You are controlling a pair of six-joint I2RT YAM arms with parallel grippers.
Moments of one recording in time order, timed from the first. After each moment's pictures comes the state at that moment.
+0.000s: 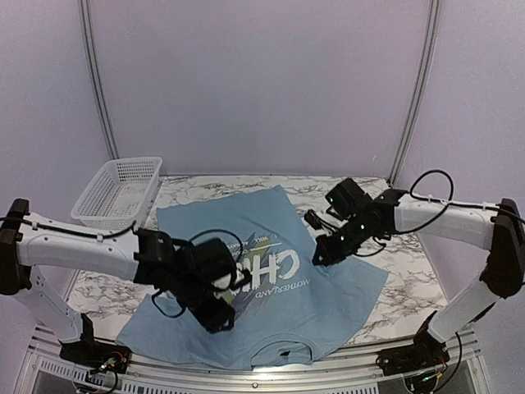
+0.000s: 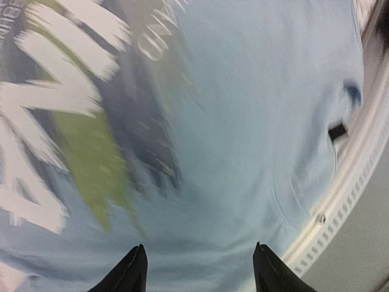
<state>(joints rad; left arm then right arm) -1.27 1.57 1.04 -0.73 0.08 -0.38 0.70 1.47 1.00 -0.70 -0.24 0.27</state>
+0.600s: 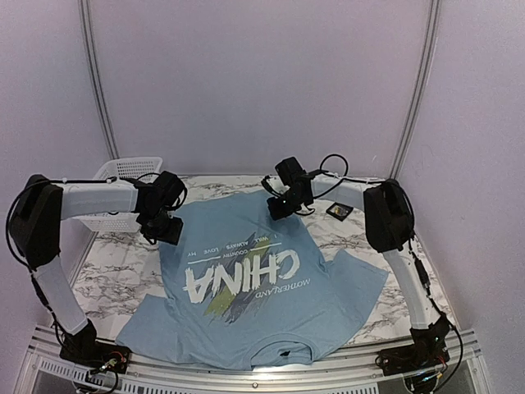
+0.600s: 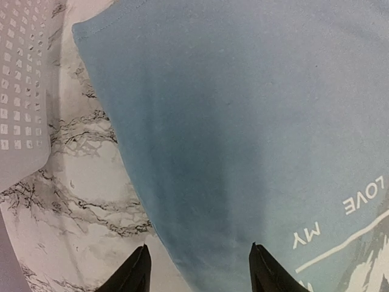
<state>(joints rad) -0.50 1.74 1.18 -0.68 -0.25 -0.29 0.56 2.48 2.11 -0.57 -0.12 0.05</state>
